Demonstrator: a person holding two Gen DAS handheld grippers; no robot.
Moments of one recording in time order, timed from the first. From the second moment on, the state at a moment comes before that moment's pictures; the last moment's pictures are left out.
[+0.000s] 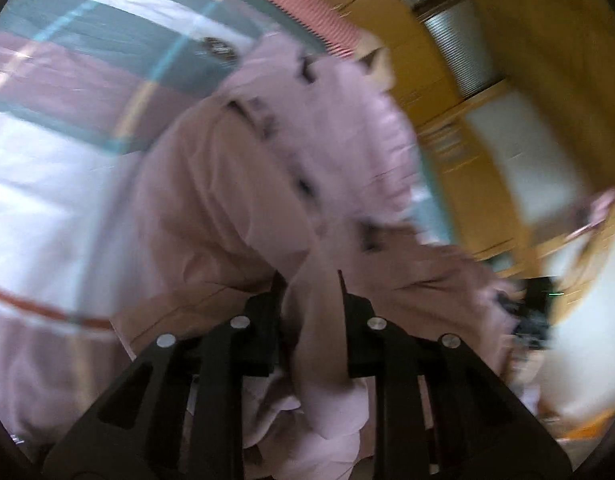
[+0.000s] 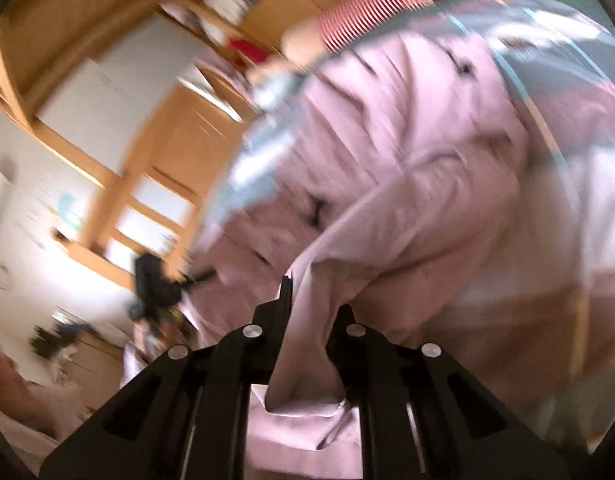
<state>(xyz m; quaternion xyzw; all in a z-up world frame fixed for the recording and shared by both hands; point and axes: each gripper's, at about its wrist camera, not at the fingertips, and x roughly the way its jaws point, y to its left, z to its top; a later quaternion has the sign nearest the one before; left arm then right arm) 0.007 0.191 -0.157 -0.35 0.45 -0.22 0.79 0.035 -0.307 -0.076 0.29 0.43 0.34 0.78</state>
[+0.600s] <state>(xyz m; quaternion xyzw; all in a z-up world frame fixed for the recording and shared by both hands) 0.177 0.237 -0.127 -0.50 0.34 -0.18 0.78 0.325 -0.401 -0.226 0.60 0.41 0.06 0.68</state>
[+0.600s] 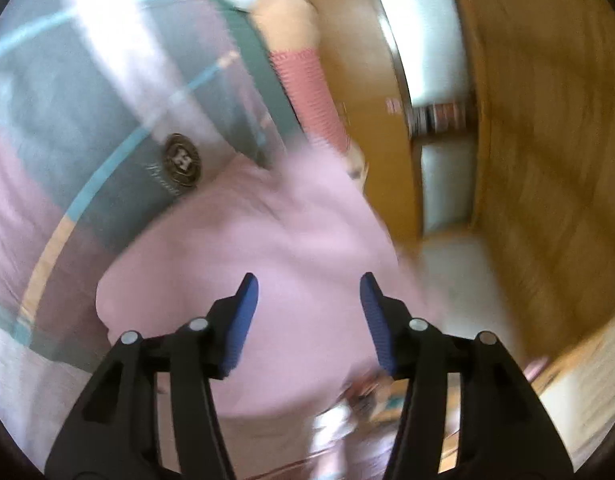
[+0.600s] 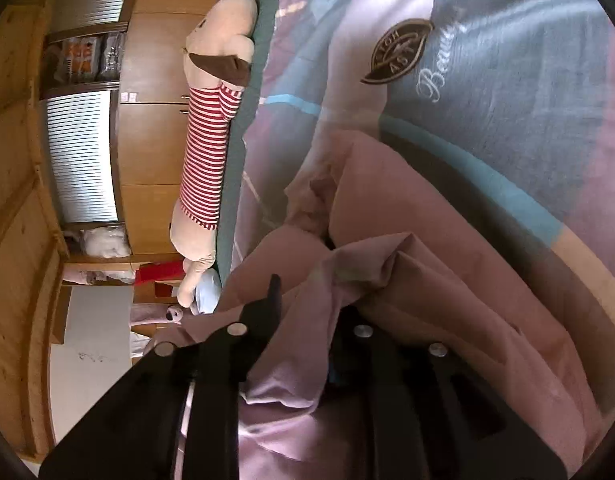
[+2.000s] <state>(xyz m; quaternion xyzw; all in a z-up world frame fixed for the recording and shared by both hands) 0.197 0.125 -0.147 -0.16 0.43 -0.05 0.89 0.284 -0.062 -0.132 -0.13 0.33 0.07 0.93</state>
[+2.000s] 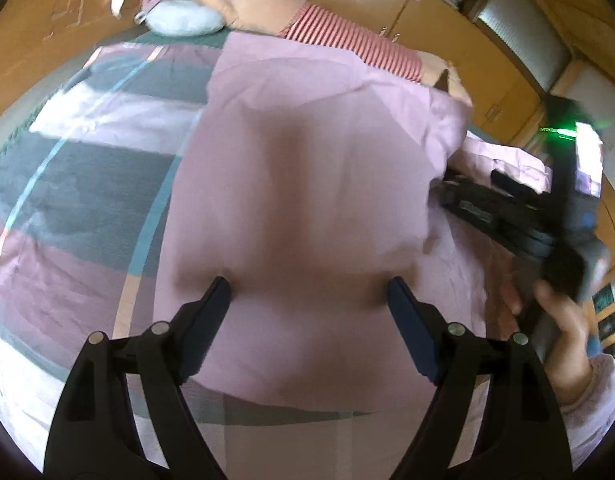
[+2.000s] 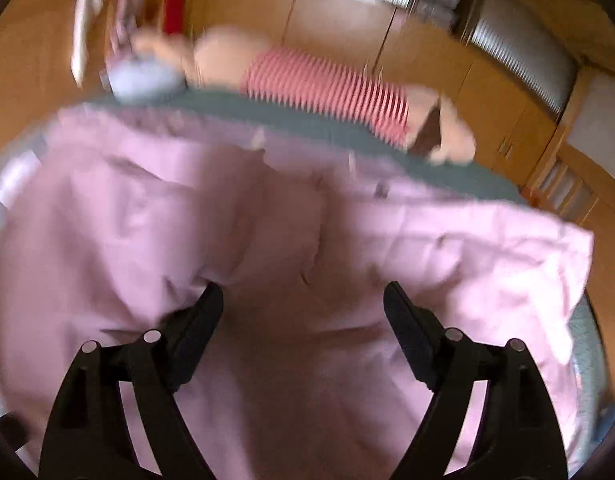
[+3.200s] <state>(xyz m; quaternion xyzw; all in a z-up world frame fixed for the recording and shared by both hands) 0.209 0.104 -0.171 -0.11 0.44 -0.02 0.89 0.210 -0.353 -0.164 0.14 0.42 -0.11 0.89</state>
